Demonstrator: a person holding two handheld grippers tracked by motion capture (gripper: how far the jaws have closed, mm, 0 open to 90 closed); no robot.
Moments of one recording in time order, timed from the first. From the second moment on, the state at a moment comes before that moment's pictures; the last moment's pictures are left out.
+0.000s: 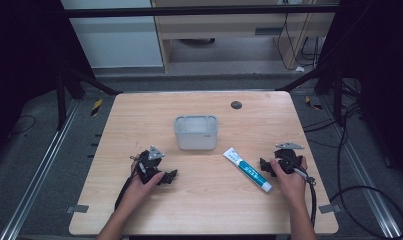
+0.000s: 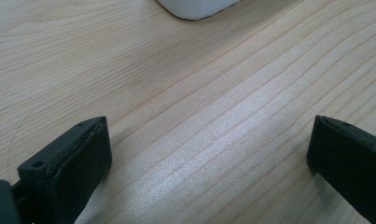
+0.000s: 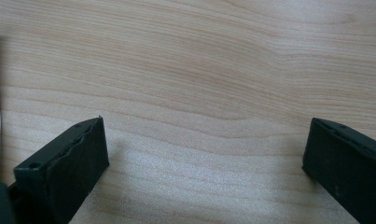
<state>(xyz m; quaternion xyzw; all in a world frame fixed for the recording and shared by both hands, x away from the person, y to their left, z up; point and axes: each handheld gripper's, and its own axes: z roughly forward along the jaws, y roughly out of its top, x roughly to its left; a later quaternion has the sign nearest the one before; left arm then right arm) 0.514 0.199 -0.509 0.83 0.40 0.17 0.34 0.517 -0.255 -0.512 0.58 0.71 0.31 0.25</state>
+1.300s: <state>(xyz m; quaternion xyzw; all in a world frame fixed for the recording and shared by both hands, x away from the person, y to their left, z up) 0.516 0.198 -0.509 0.83 0.39 0.17 0.34 0.506 -0.176 -0.416 0.45 0.83 0.26 0.19</state>
